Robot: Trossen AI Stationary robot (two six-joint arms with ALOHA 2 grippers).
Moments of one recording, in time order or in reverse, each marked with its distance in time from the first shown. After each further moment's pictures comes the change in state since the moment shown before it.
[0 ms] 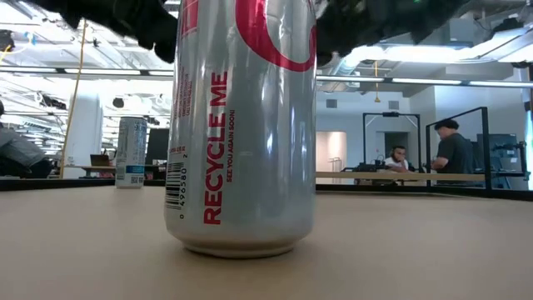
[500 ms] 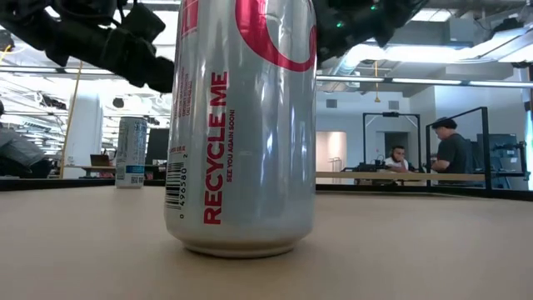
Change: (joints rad) left arm 0.001 0.027 -0.193 0.154 -0.011 0.050; right arm -0.042 0.197 0.224 -0.196 0.000 0.135
